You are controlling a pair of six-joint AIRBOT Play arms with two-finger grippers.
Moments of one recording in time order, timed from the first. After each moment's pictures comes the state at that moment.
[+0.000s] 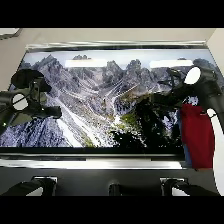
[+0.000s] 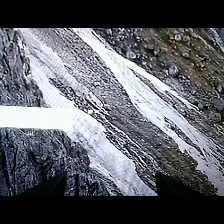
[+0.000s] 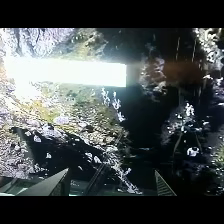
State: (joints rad) left arm -0.15 -1.13 1.11 1.58 -1.24 -1.72; right arm 0.05 -1.38 1.44 -1.32 1.46 1.66
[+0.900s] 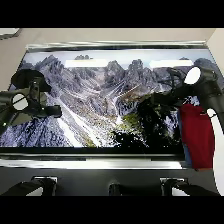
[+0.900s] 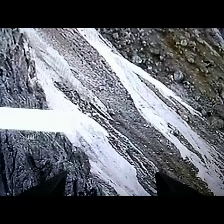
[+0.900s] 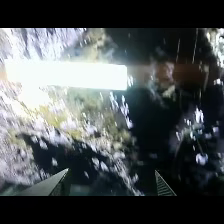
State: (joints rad) left arm -0.15 -1.13 1.11 1.57 -1.22 -1.75; right arm 0.05 -1.38 1.44 -1.32 1.42 1.67
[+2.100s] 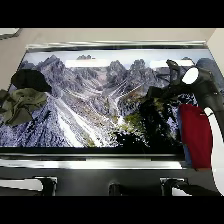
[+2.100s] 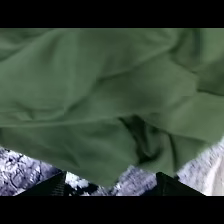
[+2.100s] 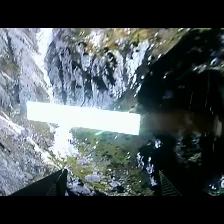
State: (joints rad) left arm 0.61 -1.64 1.60 1.43 -1.24 -1.85; right arm 0.05 -1.40 1.44 -1.24 1.25 1.60
